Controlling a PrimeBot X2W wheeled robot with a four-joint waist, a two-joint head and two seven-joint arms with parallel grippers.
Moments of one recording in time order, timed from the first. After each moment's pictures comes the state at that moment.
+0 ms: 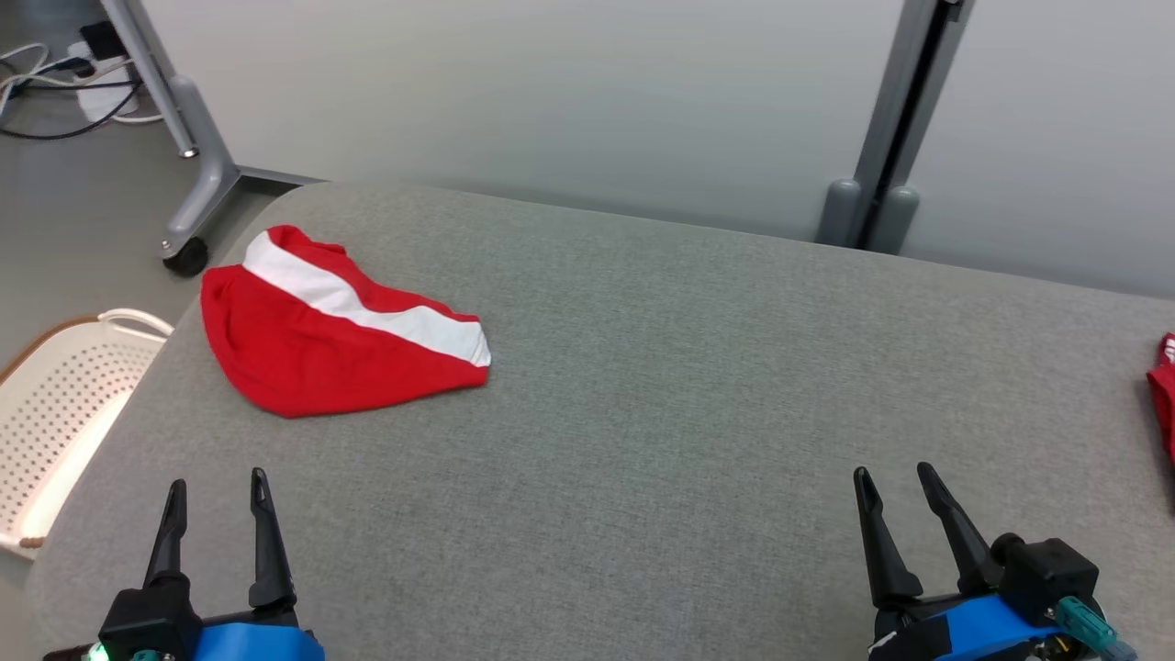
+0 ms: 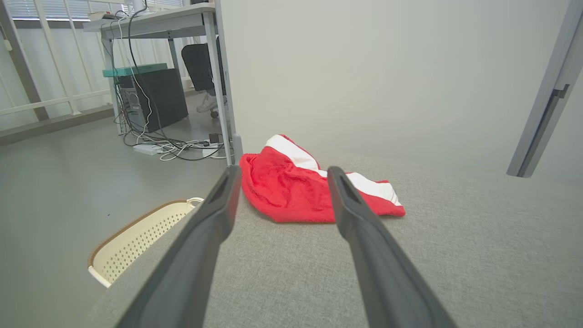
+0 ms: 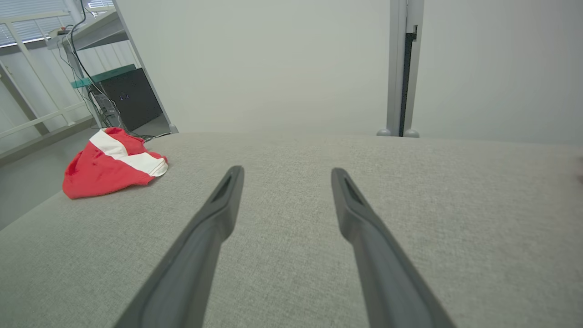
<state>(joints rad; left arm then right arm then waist) 0.04 0.06 0.11 0.19 -0.05 -0.04 -0.26 -0.03 -0.05 0.06 0.27 0.22 0.13 -0.26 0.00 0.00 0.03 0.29</state>
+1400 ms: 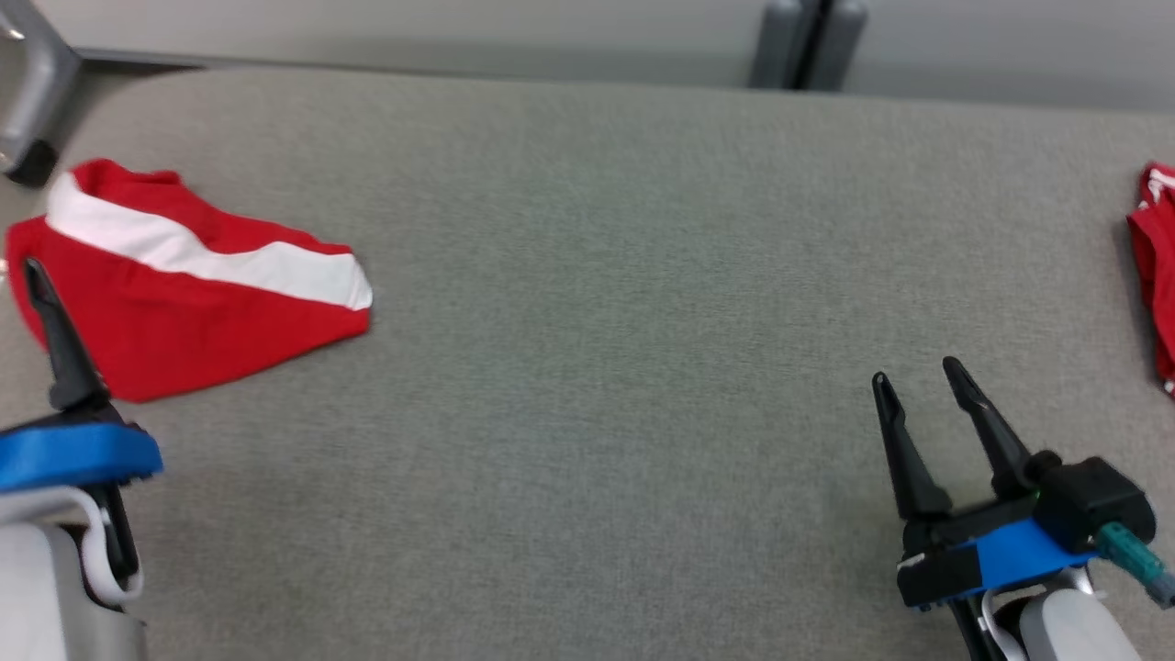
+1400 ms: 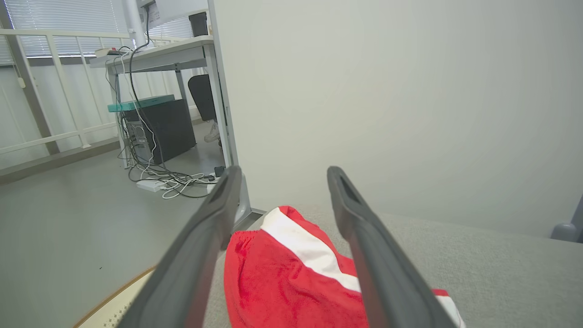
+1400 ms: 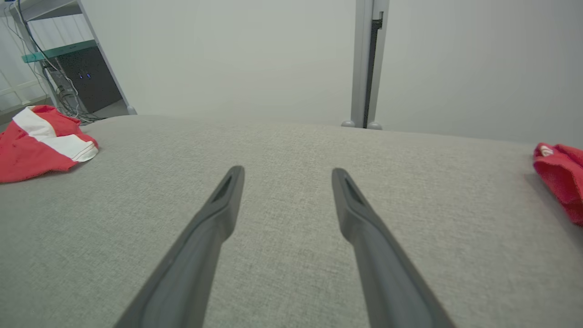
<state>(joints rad) -0.31 0.17 0.27 0.27 -0.10 -0.02 -0.26 -0.13 -0.15 0.09 0.17 0.18 0.13 -0.26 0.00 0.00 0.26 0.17</state>
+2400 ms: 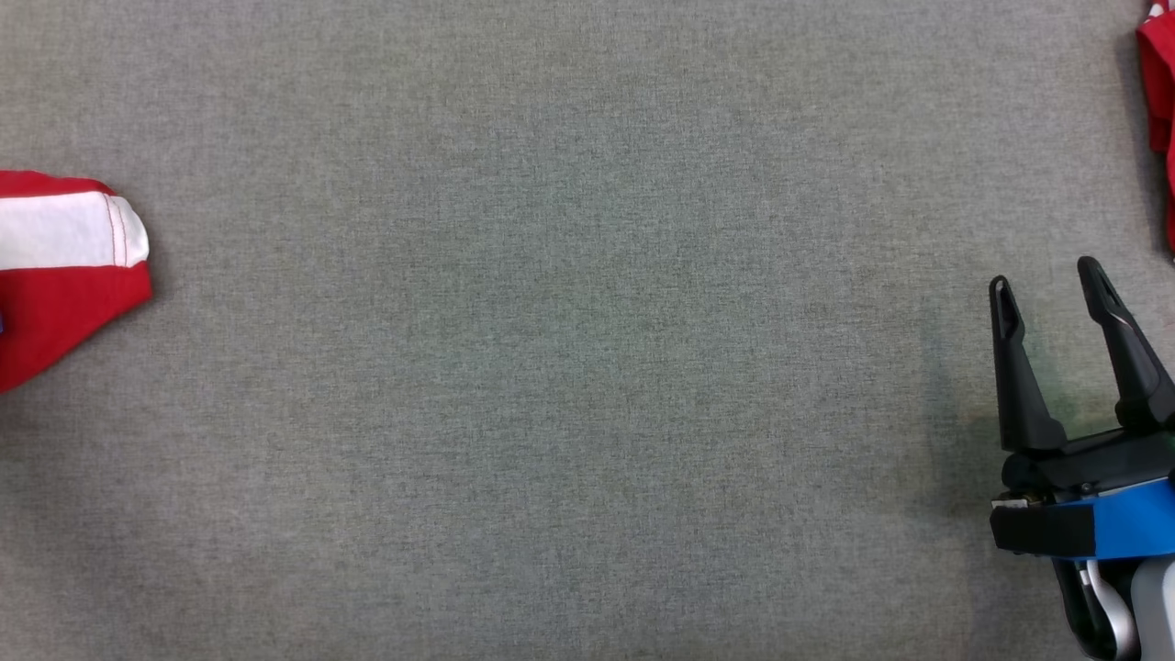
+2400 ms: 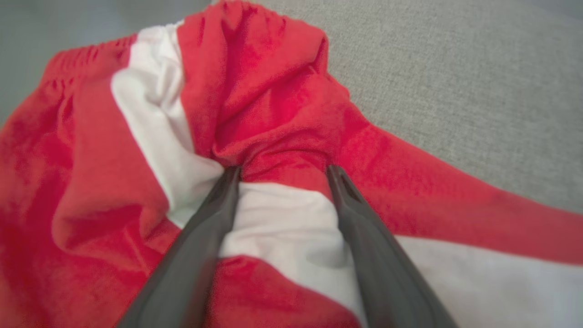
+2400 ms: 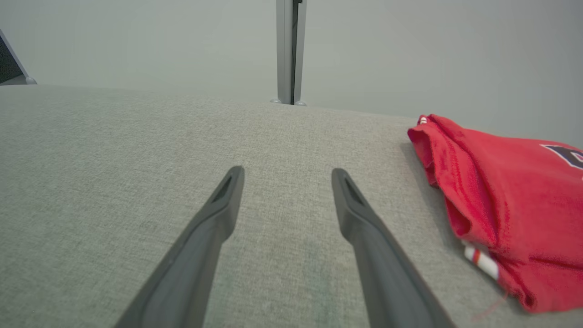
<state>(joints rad) -0.85 0.41 0.29 0.98 -0.17 -0.03 0.20 -0.15 -0.22 -0.03 -0.09 0.16 0.13 -0.21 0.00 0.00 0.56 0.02</state>
